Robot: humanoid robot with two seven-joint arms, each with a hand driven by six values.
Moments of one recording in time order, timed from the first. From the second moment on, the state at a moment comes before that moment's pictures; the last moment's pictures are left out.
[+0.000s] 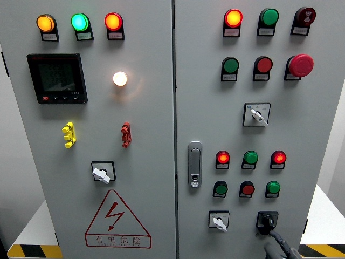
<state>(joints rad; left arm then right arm) -0.01 -0.09 0.04 -0.12 -0.07 -0.02 -0.15 0.20 0.14 1.48 1.56 -1.30 0.06 -0.29</state>
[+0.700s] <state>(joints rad) -0.01 -0.09 0.04 -0.12 -0.07 -0.02 -0.15 0.21 0.13 1.47 1.56 -1.30 0.06 -0.30</state>
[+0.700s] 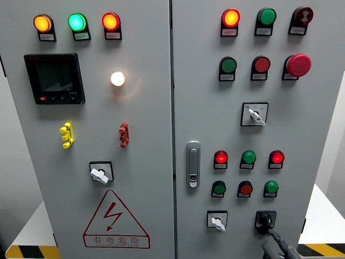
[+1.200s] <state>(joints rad) -0.01 -0.09 0.04 -0.12 -0.07 -0.02 -0.15 0.21 0.13 1.46 1.56 -1.29 0.06 -0.30</state>
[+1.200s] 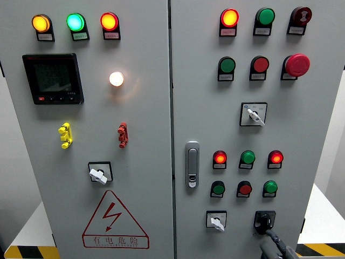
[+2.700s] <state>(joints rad) -0.01 -0.09 0.04 -0.12 -0.07 -0.02 -0.15 0.20 0.14 1.46 1.57 -1.29 0.06 -0.31</state>
